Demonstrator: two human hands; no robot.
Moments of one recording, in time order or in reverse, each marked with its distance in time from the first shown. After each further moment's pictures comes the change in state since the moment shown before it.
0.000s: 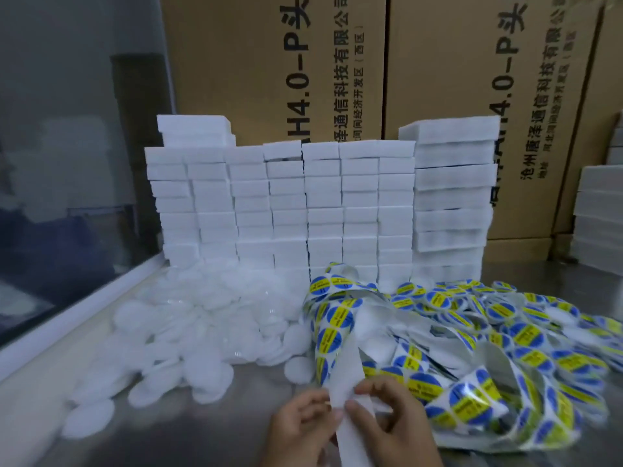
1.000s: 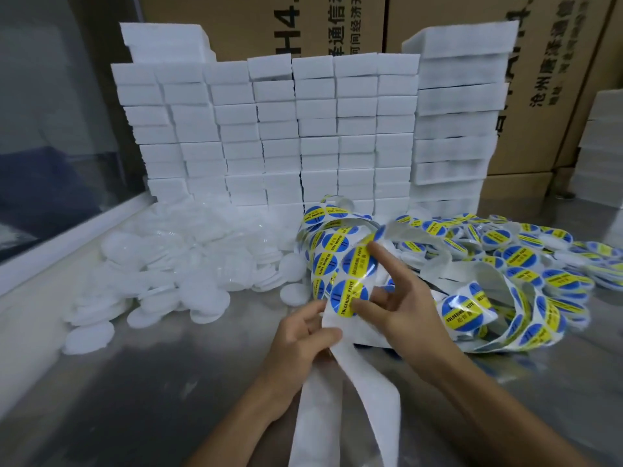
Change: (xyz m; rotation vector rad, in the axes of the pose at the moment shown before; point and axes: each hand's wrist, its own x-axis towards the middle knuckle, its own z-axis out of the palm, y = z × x) left_hand -0.014 0.012 0.003 -0.118 -0.284 0.152; right_hand 0.014 -0.037 -0.016 0.204 -0.203 0.040
